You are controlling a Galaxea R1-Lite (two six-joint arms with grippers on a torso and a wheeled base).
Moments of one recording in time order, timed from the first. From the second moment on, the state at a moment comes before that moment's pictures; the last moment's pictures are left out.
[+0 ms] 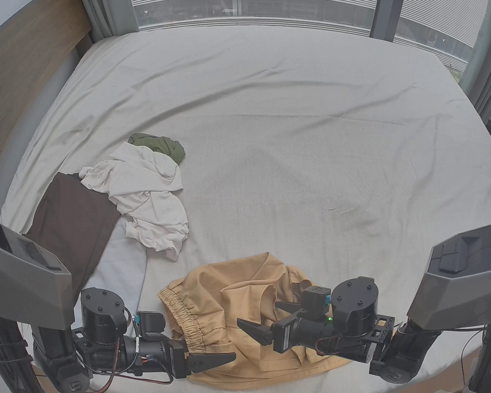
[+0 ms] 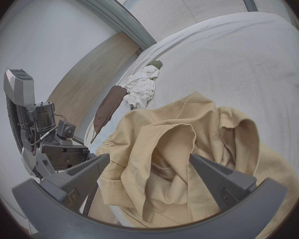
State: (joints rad) left arm -0.56 2.10 -0.02 -1.55 -0.56 -0.55; right arm 0.85 2.19 -0.45 -1.37 0.03 0.42
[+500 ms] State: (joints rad) left arm -0.60 2.10 -0.03 -1.55 -0.56 -0.55; right arm 0.84 2.20 -0.46 -1.37 0.03 0.42
